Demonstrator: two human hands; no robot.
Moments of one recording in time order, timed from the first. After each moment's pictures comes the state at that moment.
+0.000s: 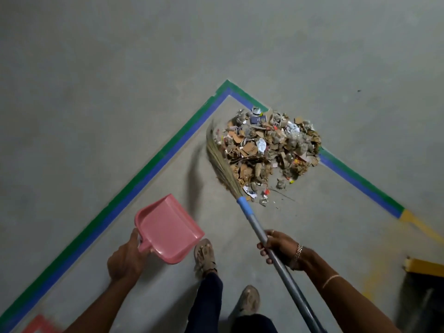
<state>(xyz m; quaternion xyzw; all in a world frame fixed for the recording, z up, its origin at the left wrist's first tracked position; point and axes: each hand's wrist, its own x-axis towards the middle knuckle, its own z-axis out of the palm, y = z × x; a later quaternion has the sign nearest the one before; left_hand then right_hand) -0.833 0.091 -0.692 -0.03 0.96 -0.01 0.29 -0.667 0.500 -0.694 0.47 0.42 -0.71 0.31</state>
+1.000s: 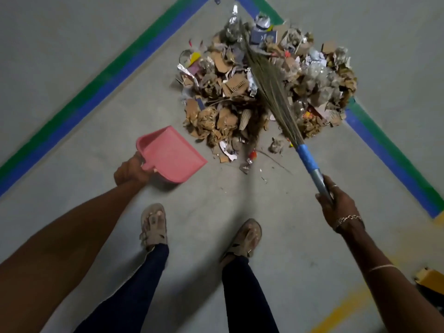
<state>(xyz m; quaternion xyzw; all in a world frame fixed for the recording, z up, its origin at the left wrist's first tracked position) -0.857 0.324 -1.042 -0.10 0.94 0.06 0.32 -0.592 0.823 -0.958 0.39 0.85 -0.27 0.22</state>
